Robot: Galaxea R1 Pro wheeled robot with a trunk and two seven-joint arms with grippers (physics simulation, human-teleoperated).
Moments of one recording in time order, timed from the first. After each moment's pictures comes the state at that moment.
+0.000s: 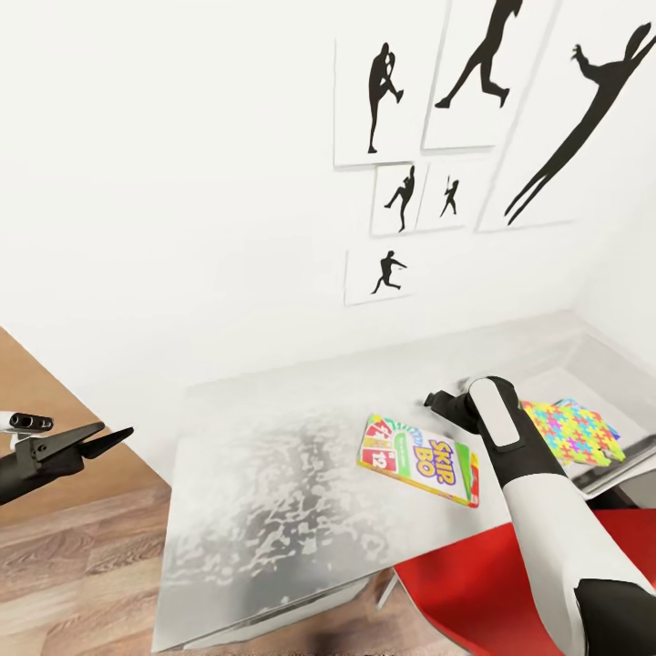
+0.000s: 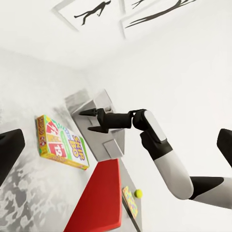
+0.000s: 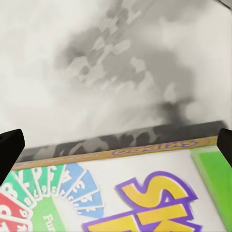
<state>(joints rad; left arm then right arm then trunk) -0.35 0.58 0.32 -1.29 0.81 0.97 -1.32 -0.90 -0.06 -0.04 -0.96 -0.86 0.86 -0.70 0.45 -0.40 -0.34</state>
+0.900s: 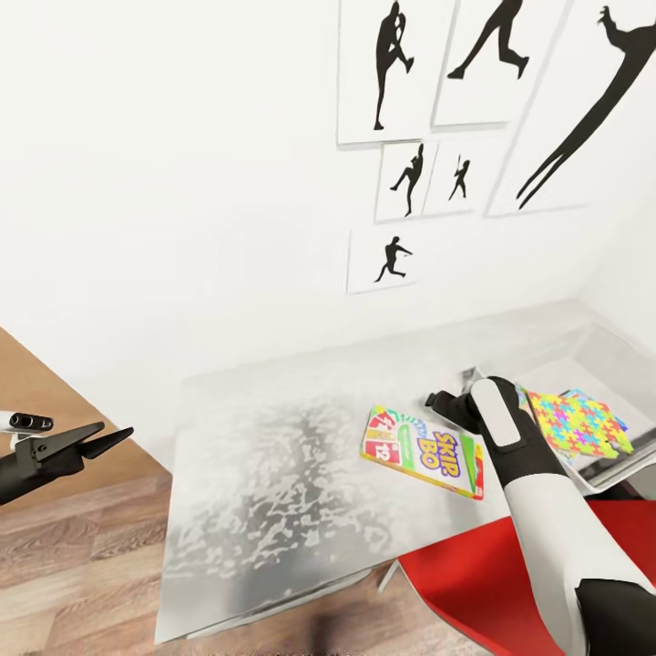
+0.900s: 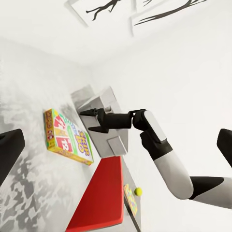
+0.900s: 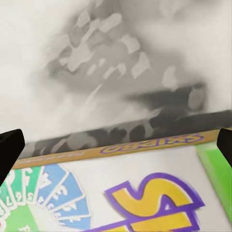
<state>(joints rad) -0.35 0.58 0.32 -1.29 0.81 0.97 -1.32 -0.90 -0.06 -0.04 -0.96 -0.86 0.86 -0.70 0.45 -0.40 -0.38</state>
